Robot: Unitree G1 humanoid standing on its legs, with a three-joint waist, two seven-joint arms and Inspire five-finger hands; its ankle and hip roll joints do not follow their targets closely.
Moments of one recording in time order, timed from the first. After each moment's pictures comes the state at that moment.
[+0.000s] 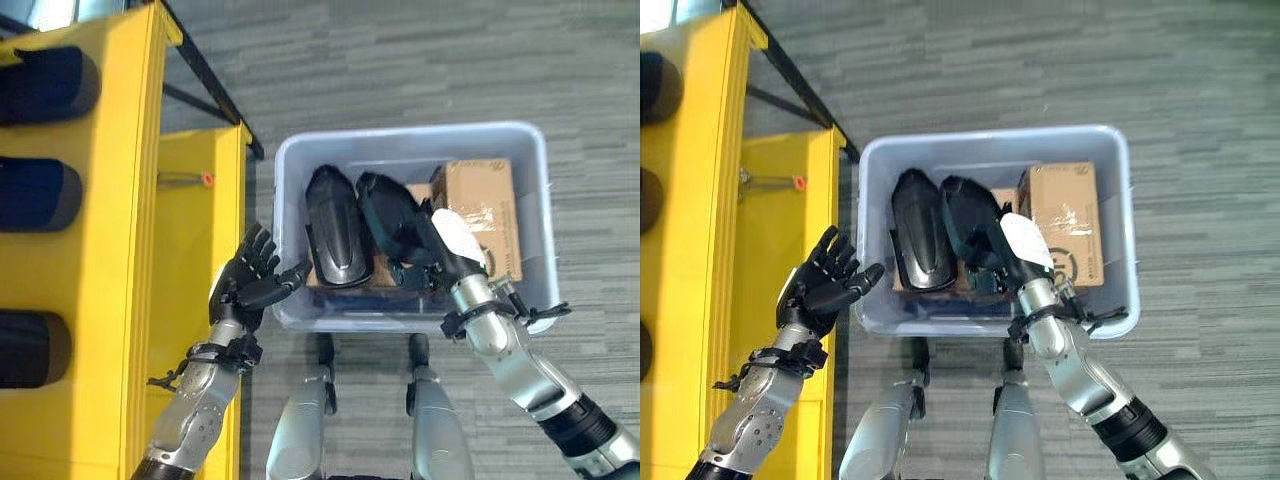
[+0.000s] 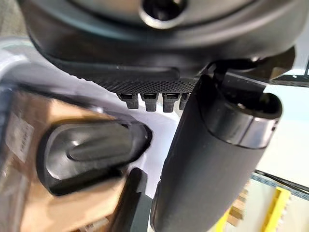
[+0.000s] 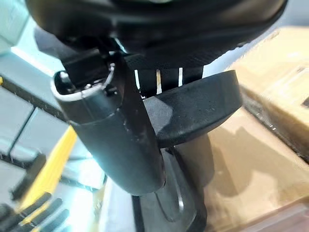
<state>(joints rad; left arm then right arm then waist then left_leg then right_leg) 0.06 0.45 -0.12 -0.16 -0.82 -0.04 0.14 -0.25 -0.62 0.44 -0.22 -0.24 0.24 -0.24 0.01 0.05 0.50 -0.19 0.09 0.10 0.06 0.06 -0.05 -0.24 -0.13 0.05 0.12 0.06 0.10</state>
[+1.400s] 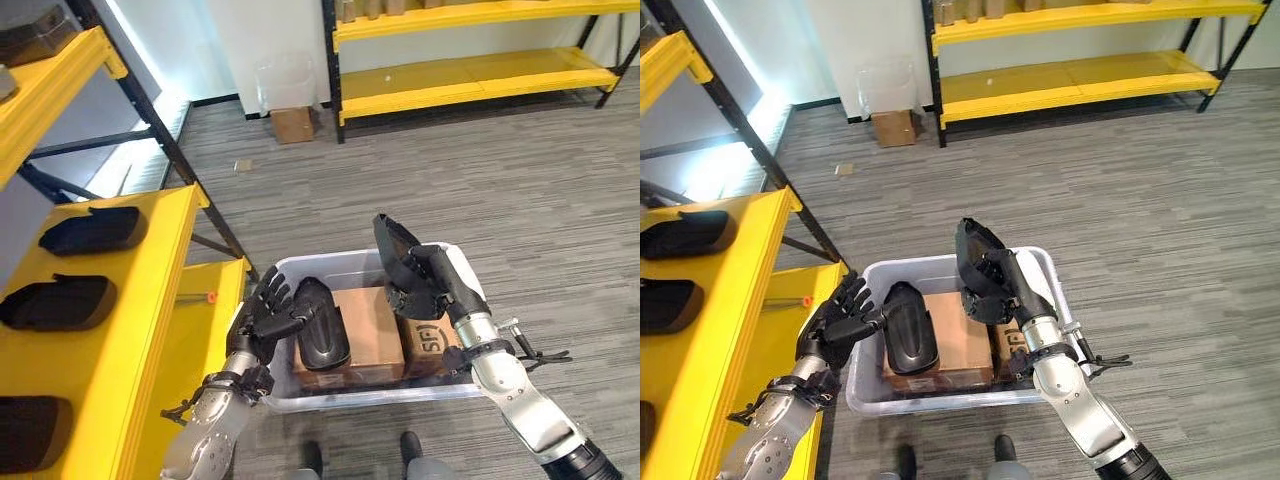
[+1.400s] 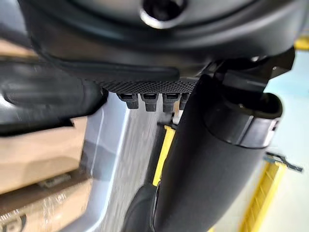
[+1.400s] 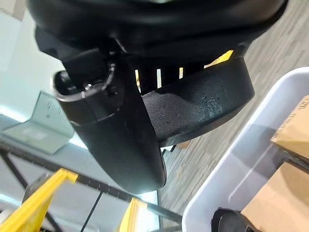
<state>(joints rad) 0.14 0.36 -0.16 -0.15 -0.76 0.07 0.16 -0.10 -0.60 0.38 -0.26 -0.06 0.14 -0.28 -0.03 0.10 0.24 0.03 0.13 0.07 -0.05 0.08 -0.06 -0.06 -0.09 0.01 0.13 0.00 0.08</state>
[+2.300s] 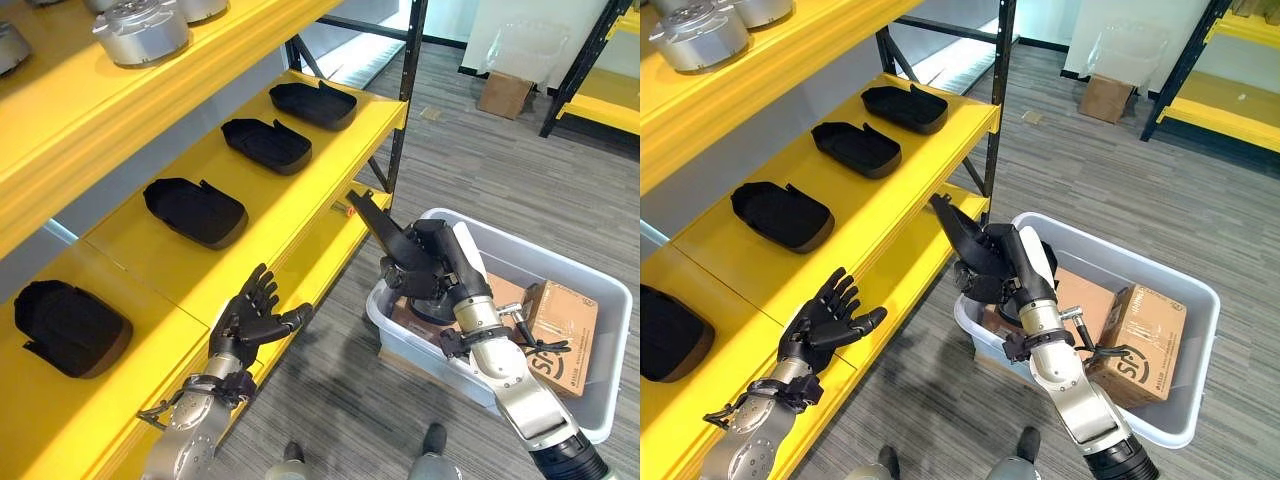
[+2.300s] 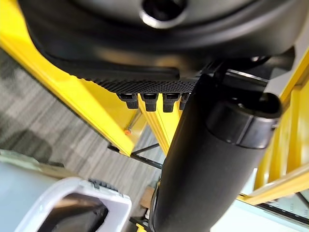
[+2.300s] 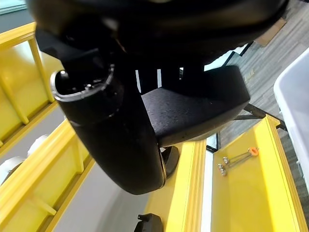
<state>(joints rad) 0.17 0.41 -0.10 -0.13 -0.69 0.02 0.04 -0.13 -0.49 0.31 -0.27 -0.07 0.10 -0.26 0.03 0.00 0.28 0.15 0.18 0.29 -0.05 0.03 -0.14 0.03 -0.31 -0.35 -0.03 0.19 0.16</state>
